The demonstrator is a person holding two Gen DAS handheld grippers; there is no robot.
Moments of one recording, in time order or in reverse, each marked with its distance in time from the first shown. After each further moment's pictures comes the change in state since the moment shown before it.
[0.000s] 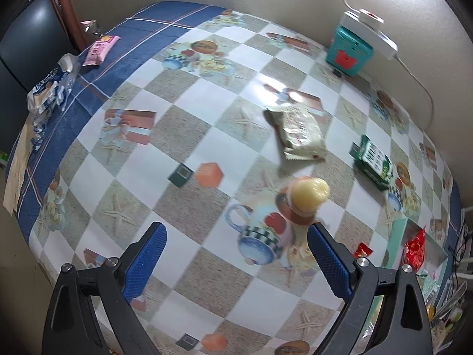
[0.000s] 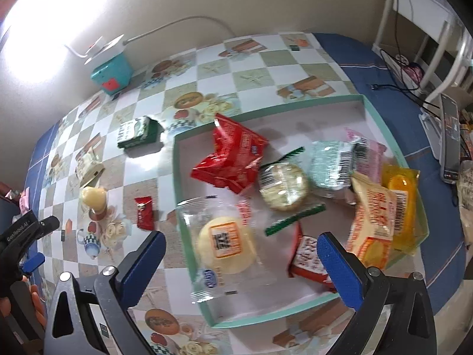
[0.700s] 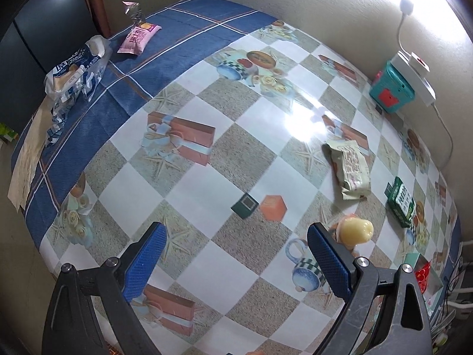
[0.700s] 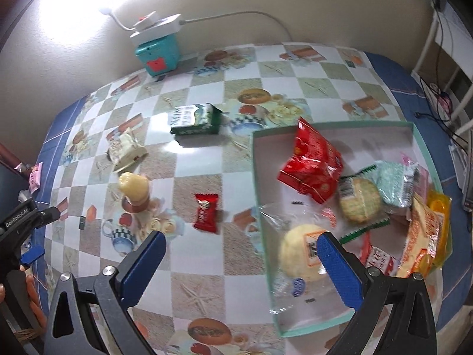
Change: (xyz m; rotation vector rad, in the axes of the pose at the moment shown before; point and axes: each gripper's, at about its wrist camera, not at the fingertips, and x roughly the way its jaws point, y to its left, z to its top) left arm 0.005 0.071 0.031 -0.118 -0.003 0.009; right arm 0.008 0.082 0.000 -0.126 -0.016 0.050
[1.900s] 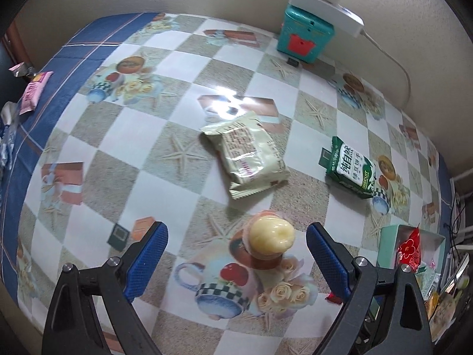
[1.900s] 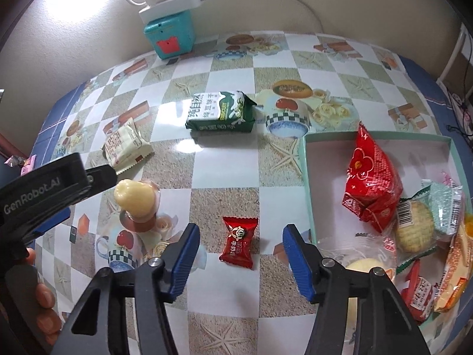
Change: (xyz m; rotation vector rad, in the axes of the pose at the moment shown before) left arm 0.039 -0.122 -0.008 0.316 0.024 -0.136; right arm 0.061 0.035 0.017 -0.038 0.036 0.008
